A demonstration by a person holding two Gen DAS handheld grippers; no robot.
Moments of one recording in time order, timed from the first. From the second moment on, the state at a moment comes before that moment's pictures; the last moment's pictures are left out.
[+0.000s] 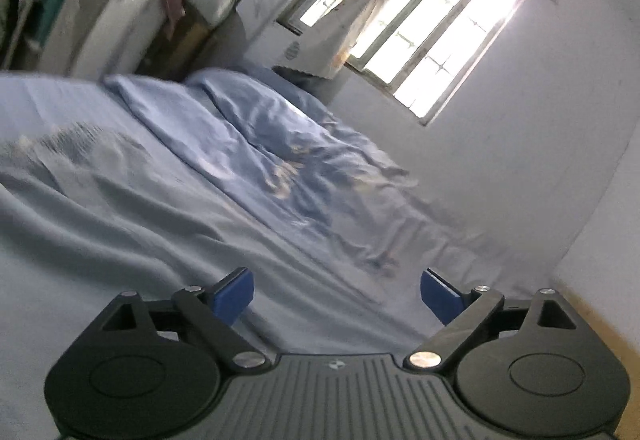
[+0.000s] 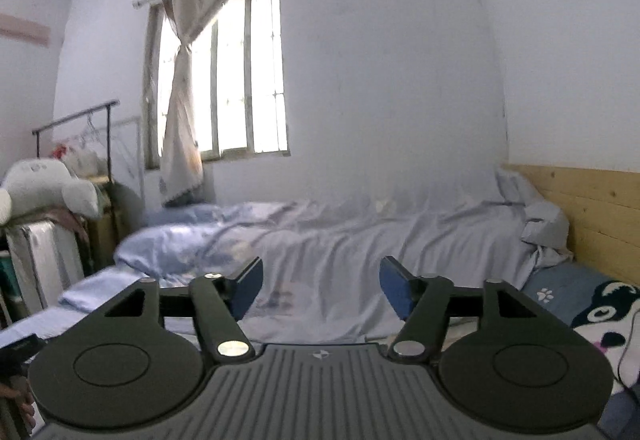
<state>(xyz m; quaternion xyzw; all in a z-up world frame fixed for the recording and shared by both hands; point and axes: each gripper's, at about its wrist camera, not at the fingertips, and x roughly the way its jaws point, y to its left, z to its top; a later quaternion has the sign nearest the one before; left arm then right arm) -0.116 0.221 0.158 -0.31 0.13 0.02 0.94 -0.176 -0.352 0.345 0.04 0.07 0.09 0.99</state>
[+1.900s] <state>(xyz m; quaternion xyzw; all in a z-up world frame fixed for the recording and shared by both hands) -0.298 0.309 0.202 -0.33 0.04 0.05 0.94 -0.247 -0.211 0.132 0.03 0.11 0.00 0.99</state>
